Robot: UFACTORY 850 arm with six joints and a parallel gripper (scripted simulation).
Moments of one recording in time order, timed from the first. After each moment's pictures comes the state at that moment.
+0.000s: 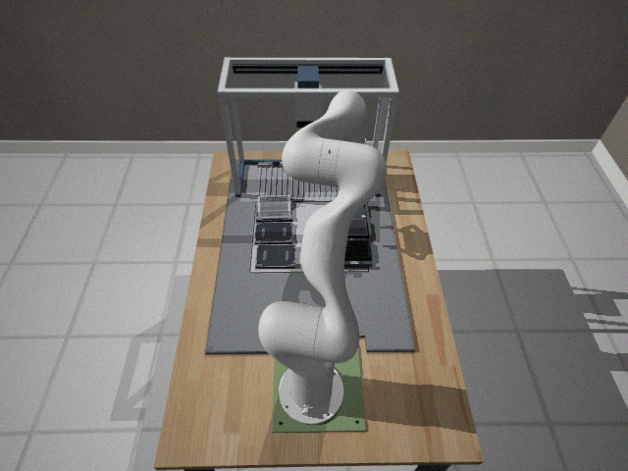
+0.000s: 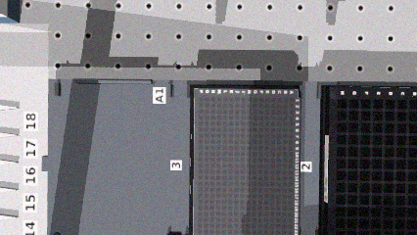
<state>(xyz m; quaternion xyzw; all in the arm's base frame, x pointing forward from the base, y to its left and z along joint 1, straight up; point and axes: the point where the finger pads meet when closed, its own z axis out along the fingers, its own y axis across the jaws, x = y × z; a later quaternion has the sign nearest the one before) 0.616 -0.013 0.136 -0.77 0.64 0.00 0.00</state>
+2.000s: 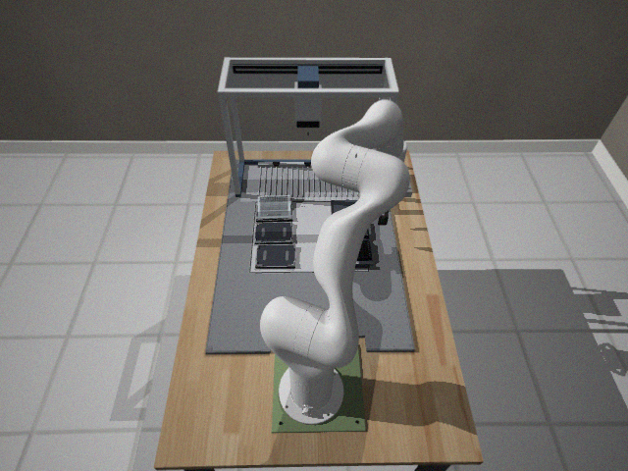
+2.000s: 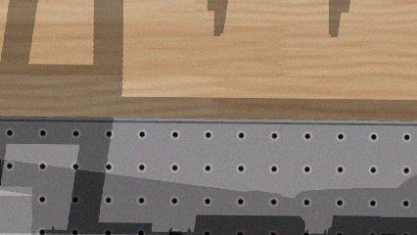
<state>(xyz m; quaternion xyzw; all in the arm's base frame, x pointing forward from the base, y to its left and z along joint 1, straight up) 0.641 -0.140 0.113 -0.77 0.64 0.00 0.00</state>
